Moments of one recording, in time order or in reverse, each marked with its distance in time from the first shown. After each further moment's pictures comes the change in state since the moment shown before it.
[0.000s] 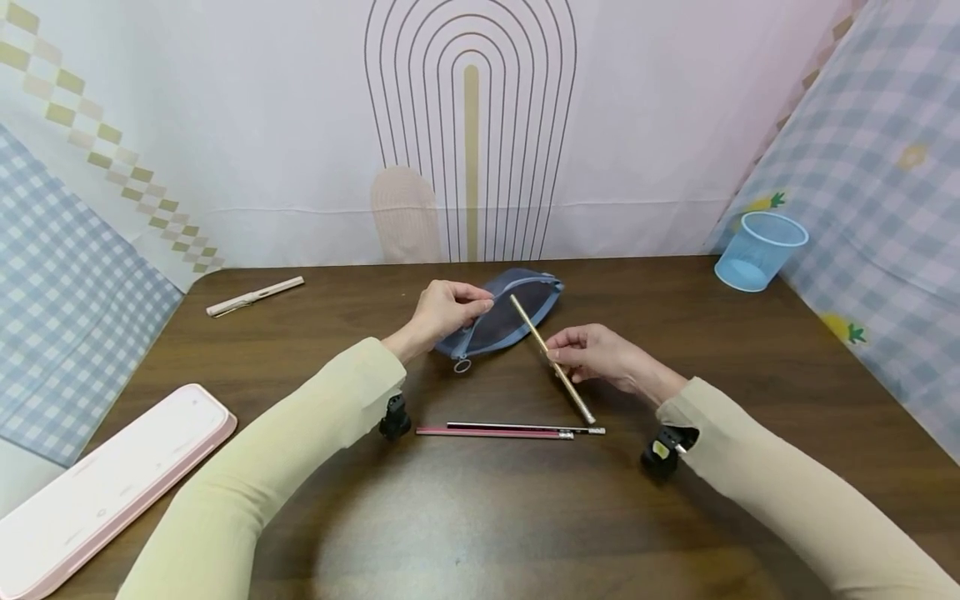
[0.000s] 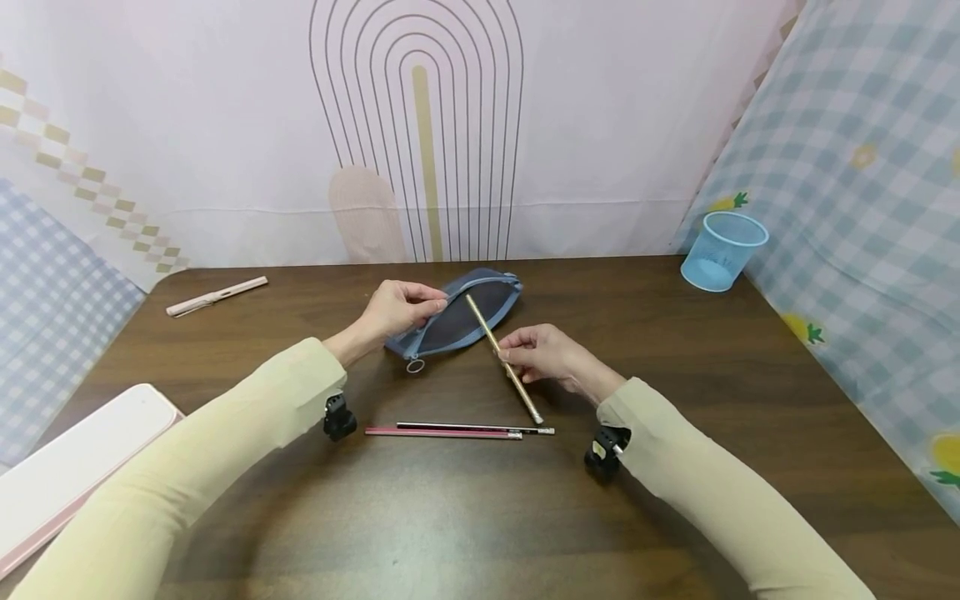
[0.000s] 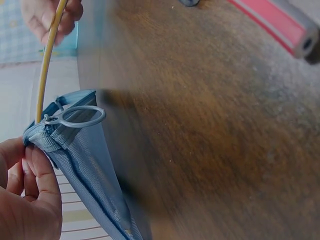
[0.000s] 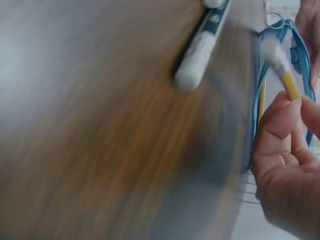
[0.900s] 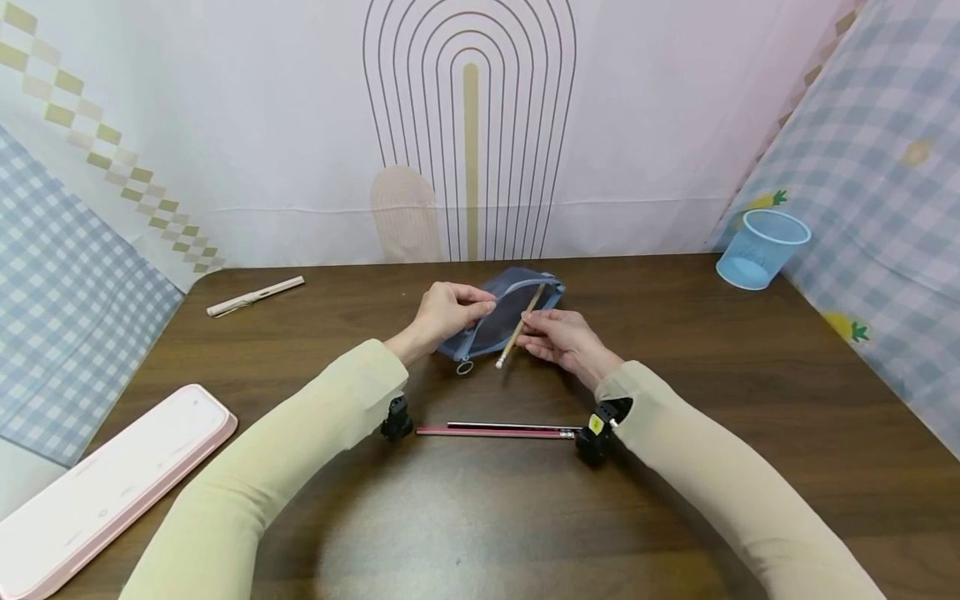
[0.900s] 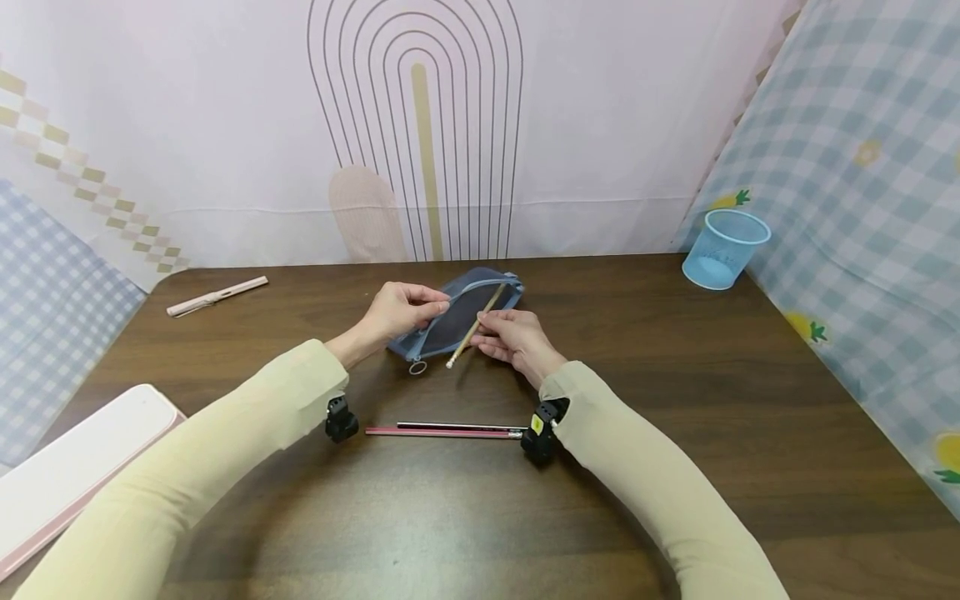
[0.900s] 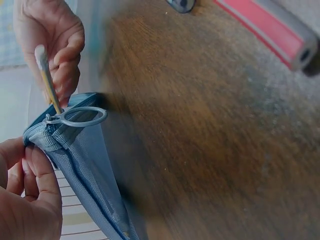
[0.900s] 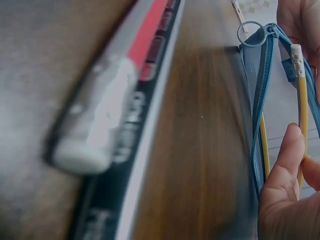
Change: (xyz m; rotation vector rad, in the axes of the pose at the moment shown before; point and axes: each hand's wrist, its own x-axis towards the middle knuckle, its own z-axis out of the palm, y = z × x) left_hand -0.001 0.001 0.002 -0.005 -0.015 -0.013; right_hand 0.049 -0.016 0.029 0.622 0.266 0.163
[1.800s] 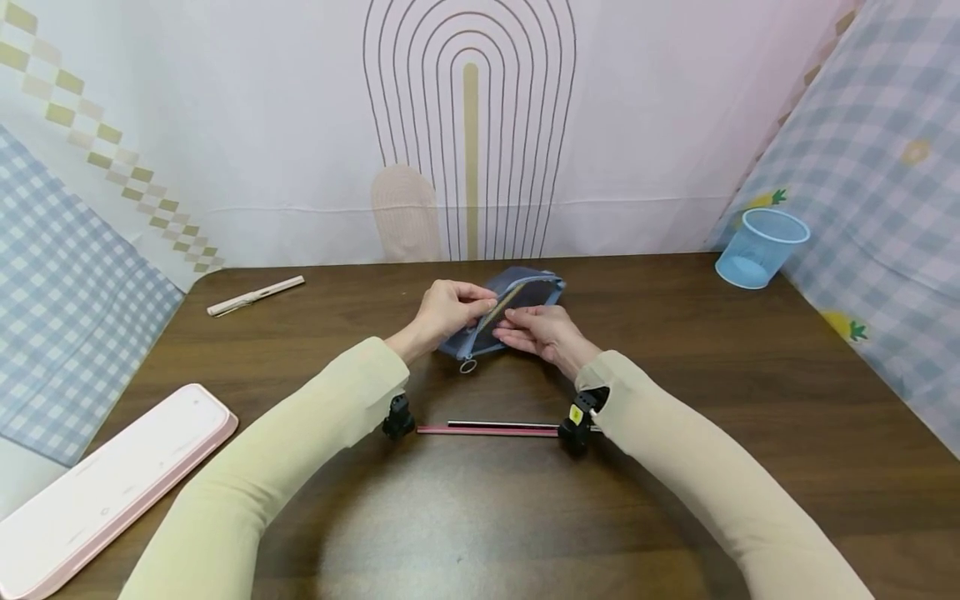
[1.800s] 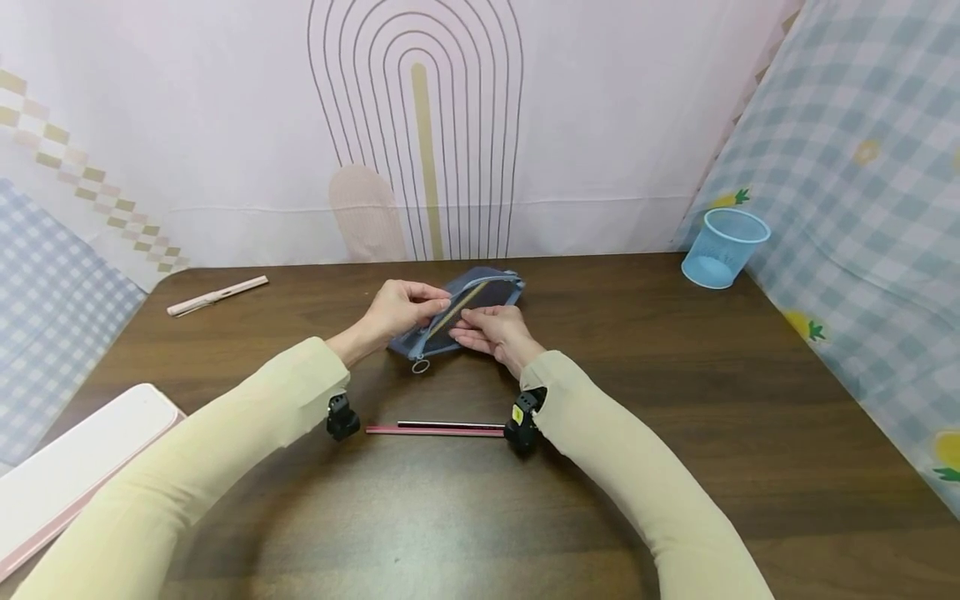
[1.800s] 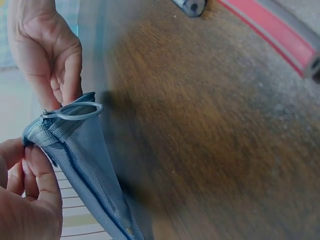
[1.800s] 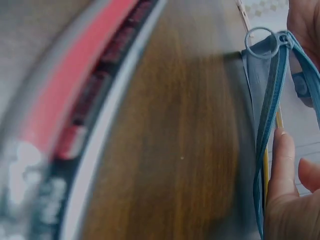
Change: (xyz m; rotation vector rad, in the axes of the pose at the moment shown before) left_hand 0.000 0.005 0.002 -0.006 0.003 -0.019; right_hand 0.006 -0.007 0.022 0.058 -0.038 0.050
